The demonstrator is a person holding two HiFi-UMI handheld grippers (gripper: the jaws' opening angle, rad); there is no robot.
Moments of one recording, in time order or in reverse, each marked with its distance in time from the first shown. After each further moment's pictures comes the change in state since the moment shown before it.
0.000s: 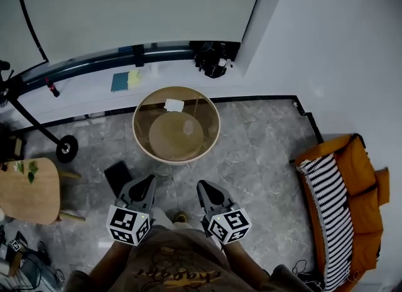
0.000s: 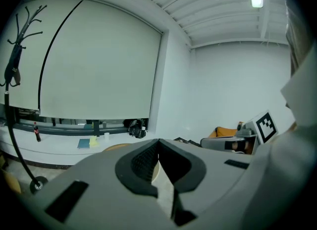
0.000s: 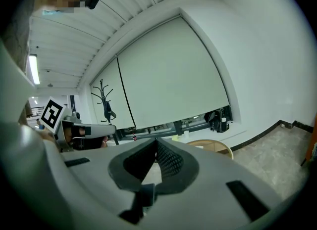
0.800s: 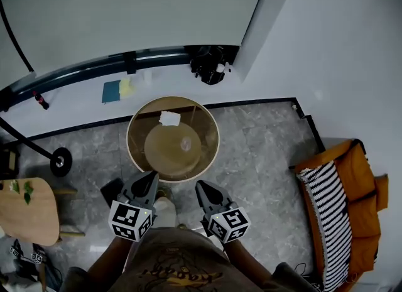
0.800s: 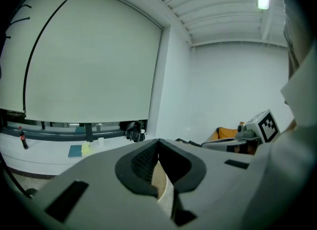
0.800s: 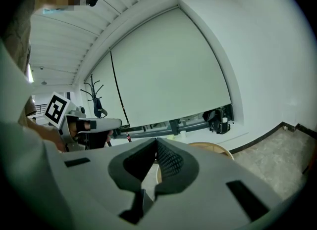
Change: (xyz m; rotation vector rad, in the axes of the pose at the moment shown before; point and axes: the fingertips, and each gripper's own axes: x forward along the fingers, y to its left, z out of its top) left arm 0.123 0.074 0.040 0.018 0.012 -0.063; right arm 0.115 -0.061 0.032 0.000 0.047 -0.023
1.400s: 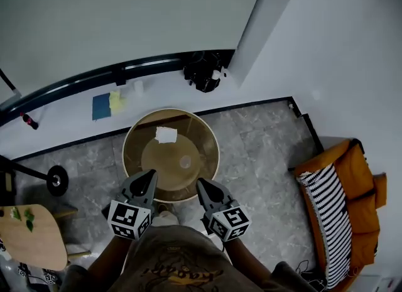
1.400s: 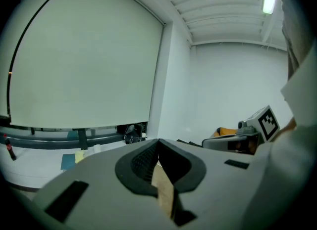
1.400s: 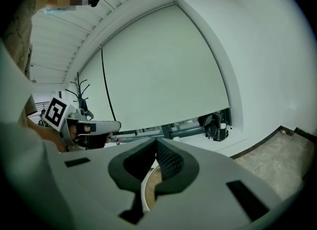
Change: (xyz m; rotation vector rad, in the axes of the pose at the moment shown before) left arm 0.098 0.093 0.040 0.014 0.005 -0.067; right arm 0.111 -0.050 0.053 0.004 -0.016 -0.077
